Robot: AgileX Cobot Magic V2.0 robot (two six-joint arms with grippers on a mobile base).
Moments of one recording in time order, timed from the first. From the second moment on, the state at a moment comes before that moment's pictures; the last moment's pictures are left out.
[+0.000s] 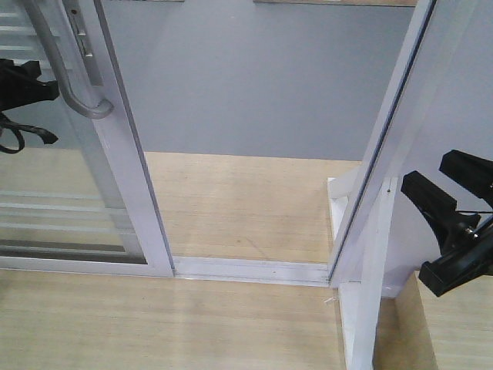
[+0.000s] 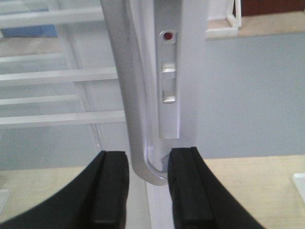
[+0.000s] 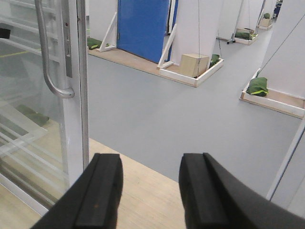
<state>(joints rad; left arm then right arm) 0.05 1.49 -0.85 0.31 -0.29 -0.23 0.43 0.57 -0.38 0.50 0.05 -0.60</state>
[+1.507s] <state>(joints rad) 0.05 0.37 -0.20 0.31 -0.21 -0.24 0.43 0.57 -0.38 0.55 -0.07 -0.68</state>
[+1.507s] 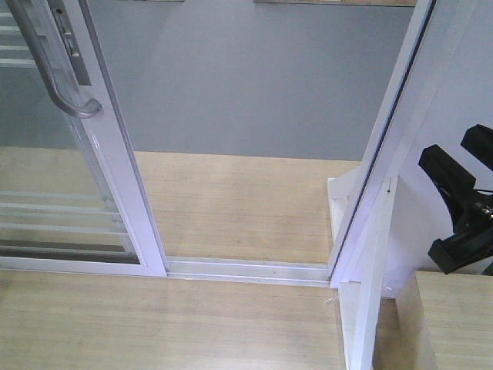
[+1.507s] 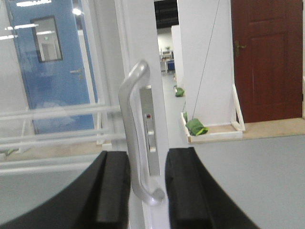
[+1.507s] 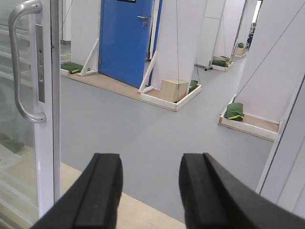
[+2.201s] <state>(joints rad) 0.03 0.13 0.03 0.07 -0.12 -0.04 0.43 0.57 -0.38 0.55 -0.07 -0.68</state>
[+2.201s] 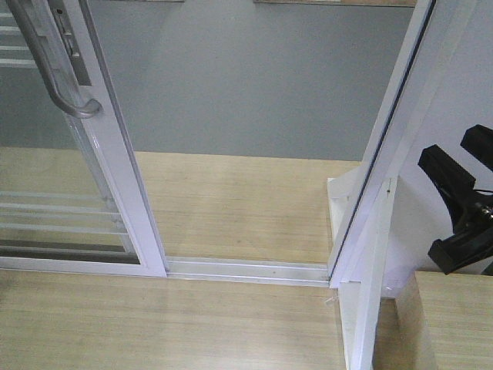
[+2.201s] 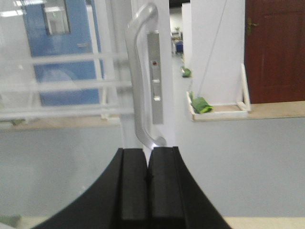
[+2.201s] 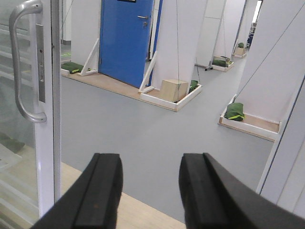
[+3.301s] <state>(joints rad) -0.01 0.13 0.03 -0.01 -0.08 -0.03 0.41 0.51 -0.38 0.44 -0.08 -0.67</state>
